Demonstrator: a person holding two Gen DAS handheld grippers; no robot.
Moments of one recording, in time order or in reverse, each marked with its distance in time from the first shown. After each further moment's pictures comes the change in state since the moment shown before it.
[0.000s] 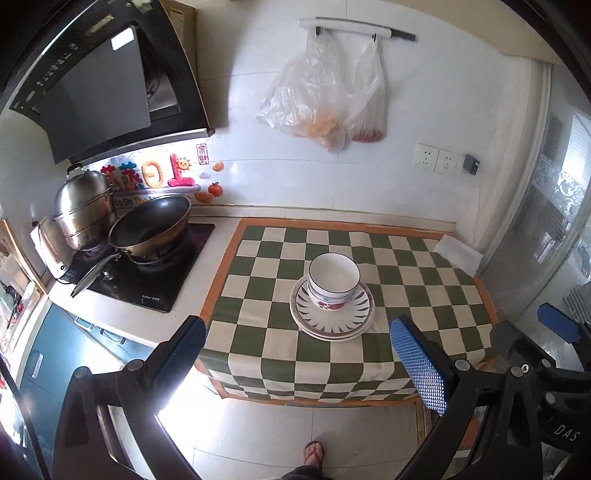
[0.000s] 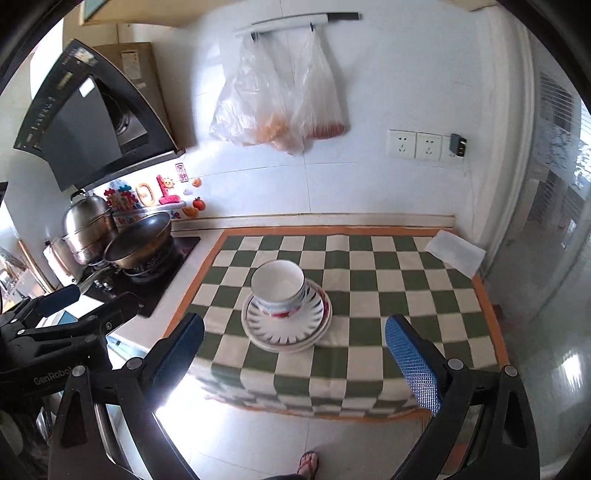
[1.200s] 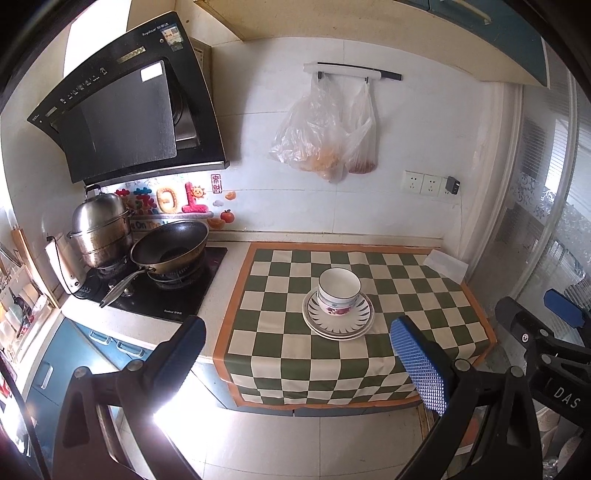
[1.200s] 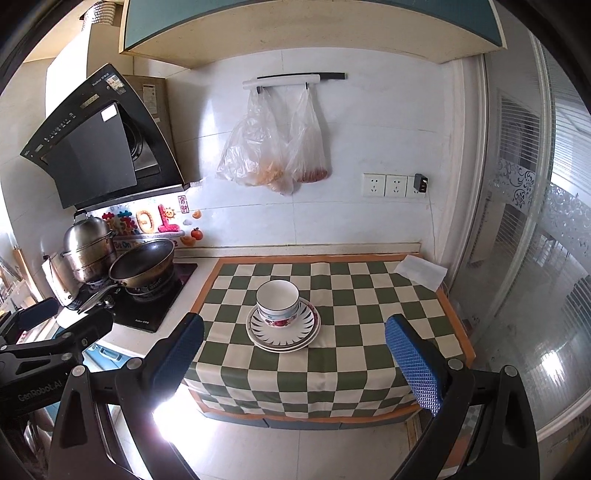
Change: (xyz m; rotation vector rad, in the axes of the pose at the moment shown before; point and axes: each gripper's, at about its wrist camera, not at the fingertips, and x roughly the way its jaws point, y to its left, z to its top) left arm -0.089 0.033 -0.028 0.027 -0.111 -0.018; right arm -0.118 0.057 -0.027 0.007 -0.143 -0.114
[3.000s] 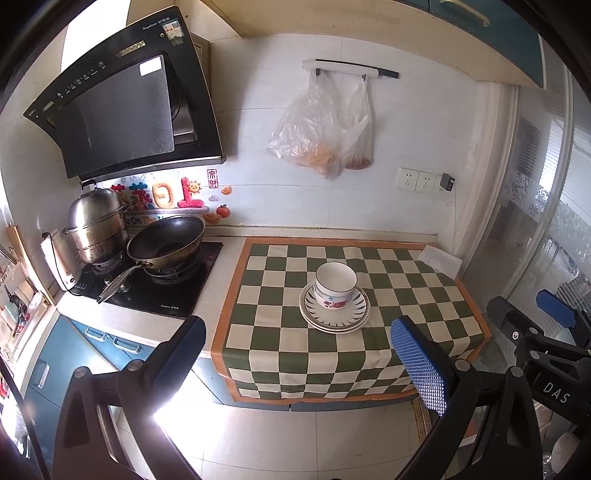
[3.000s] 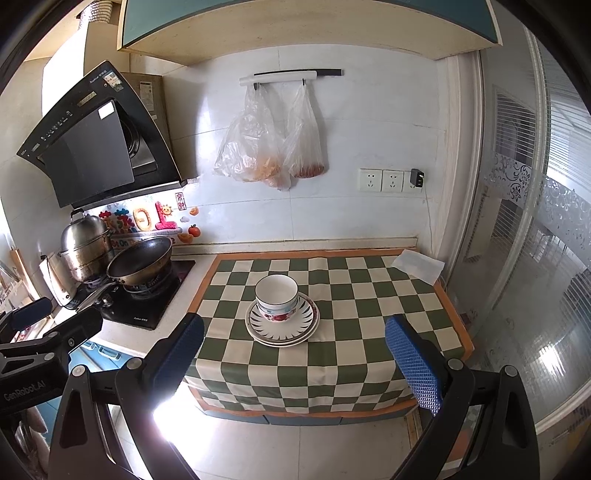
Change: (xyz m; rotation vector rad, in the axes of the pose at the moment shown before) left arm -0.011 0.001 -0.010 -0.018 0.015 -0.018; right arm -0.002 -0.004 -0.014 0.012 0.012 -0.011
